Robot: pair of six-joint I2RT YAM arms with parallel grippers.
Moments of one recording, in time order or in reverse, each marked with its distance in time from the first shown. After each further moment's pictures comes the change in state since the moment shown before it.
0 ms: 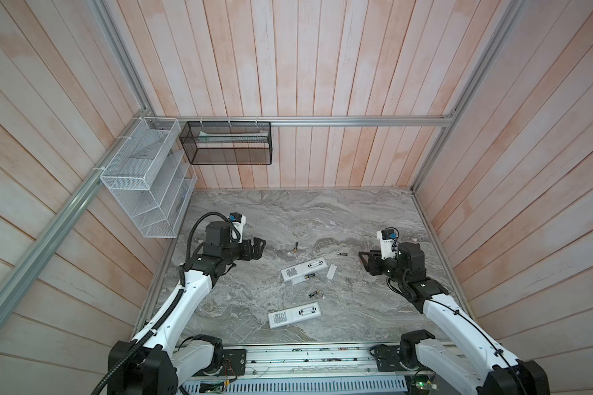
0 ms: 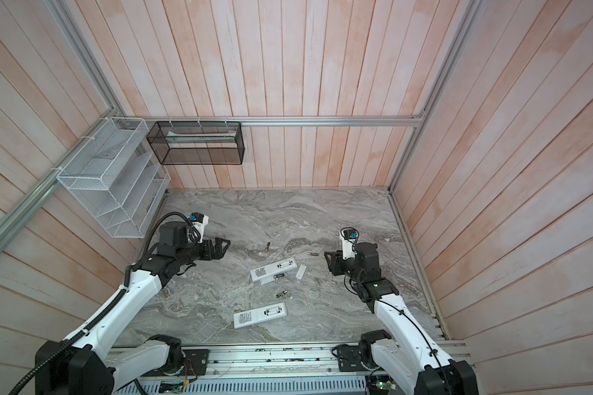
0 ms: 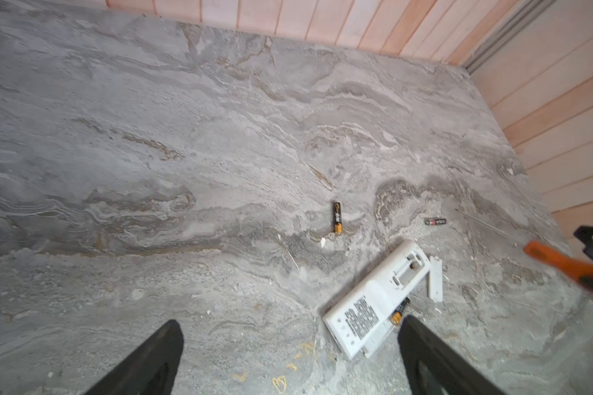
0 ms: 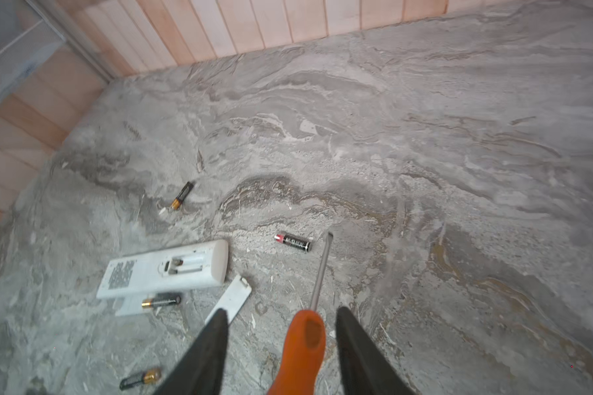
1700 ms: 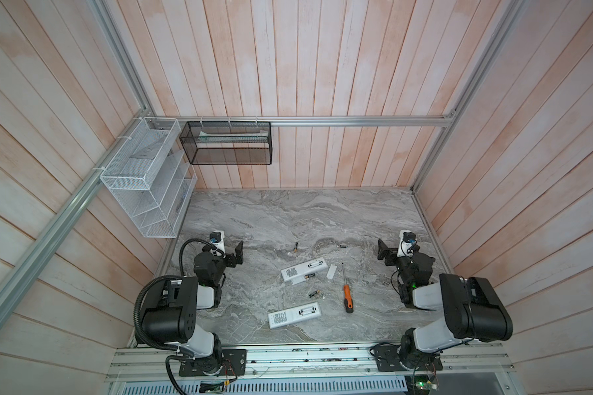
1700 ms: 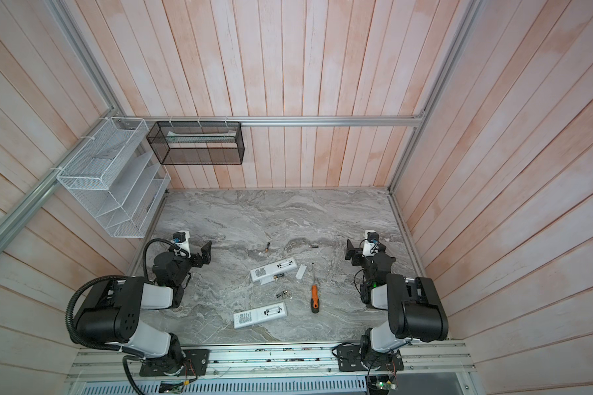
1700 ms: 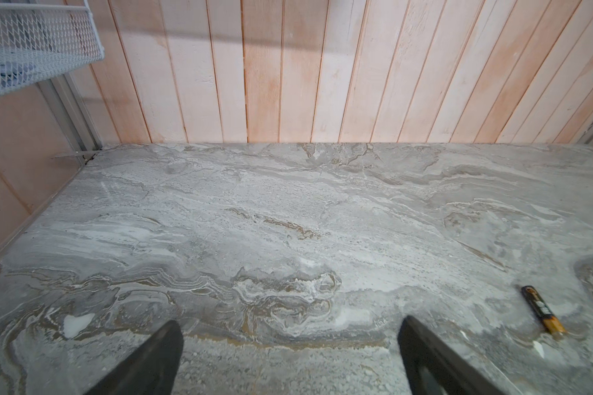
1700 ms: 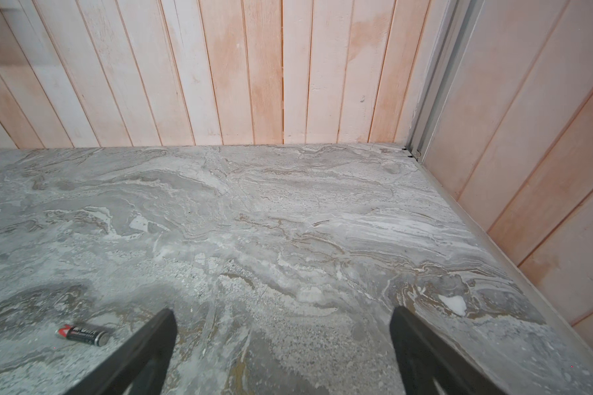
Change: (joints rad) left arm 0.250 0.421 -0.535 1.409 -0.019 0.184; right arm -0.317 0.608 -0.249 1.226 0.093 -0.176
